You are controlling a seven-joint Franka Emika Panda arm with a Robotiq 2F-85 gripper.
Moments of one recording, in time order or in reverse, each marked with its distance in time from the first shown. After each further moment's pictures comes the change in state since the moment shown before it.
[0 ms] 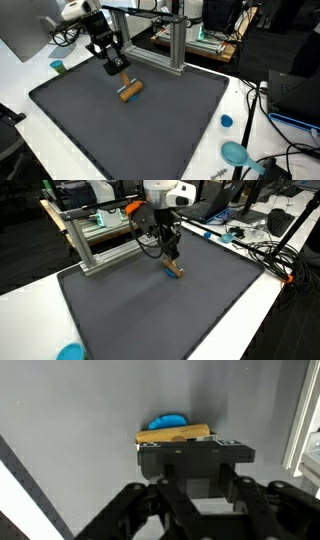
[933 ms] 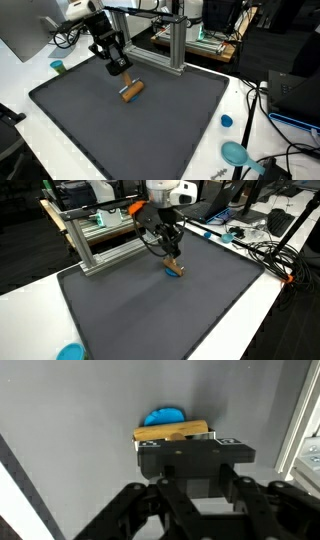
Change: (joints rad) arm 0.002 -0.009 0.014 -0.012 0.000 -0.003 -0.073
